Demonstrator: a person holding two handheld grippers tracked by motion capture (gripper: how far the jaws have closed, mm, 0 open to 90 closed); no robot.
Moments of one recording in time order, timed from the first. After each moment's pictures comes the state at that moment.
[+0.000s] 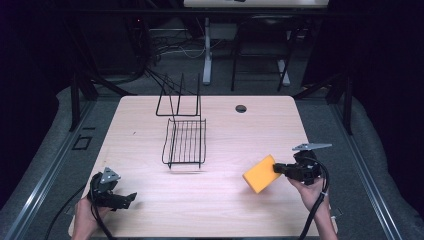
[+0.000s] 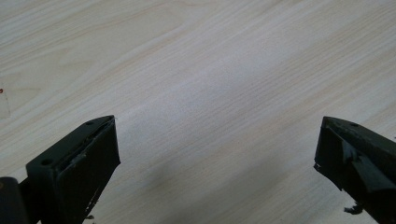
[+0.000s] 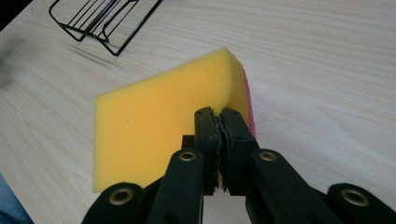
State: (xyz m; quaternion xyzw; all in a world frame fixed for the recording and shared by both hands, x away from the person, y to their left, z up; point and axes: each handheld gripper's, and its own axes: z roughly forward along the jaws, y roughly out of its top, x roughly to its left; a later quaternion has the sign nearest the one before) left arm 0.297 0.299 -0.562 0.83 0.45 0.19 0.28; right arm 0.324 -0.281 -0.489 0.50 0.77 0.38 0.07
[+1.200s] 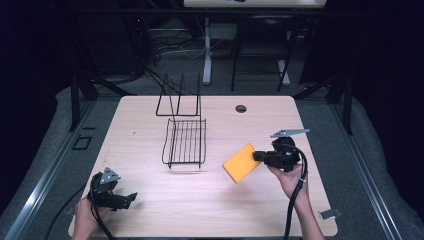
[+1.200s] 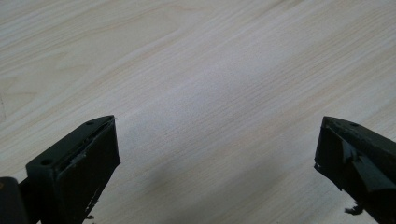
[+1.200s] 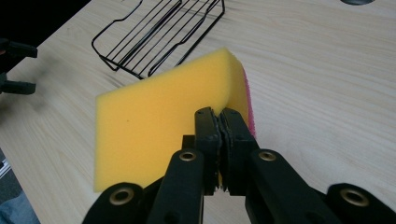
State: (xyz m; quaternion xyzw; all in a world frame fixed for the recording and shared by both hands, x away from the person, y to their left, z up) left arm 0.296 0.298 -0.561 0.83 0.44 0.19 0.28; right arm 0.347 -0.225 -0.459 0.46 0.79 0.40 0.07
